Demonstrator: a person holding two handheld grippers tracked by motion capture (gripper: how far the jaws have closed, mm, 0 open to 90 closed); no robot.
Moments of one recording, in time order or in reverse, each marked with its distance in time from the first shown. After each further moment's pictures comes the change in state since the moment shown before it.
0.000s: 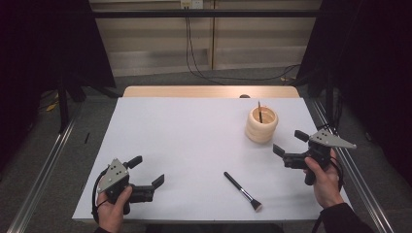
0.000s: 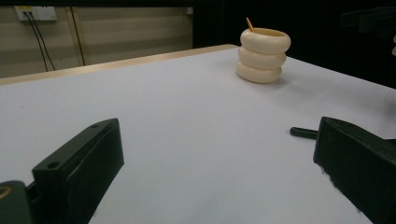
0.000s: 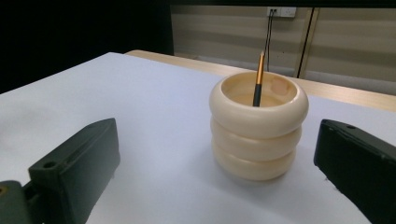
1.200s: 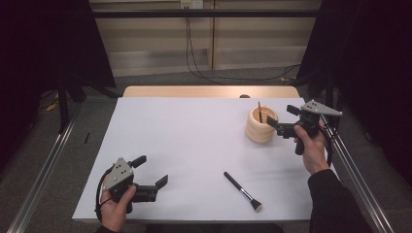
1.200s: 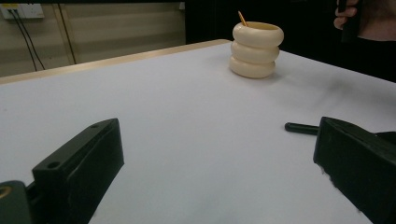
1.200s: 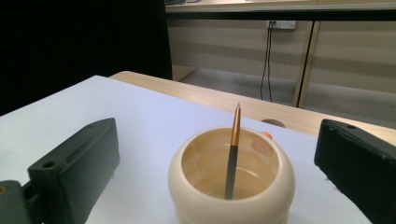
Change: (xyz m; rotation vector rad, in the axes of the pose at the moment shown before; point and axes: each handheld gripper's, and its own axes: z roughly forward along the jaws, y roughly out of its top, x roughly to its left) left arm -0.003 0.000 0.008 0.020 -0.022 0.020; right arm -0.041 0.039 0.065 -0.040 0.023 0.023
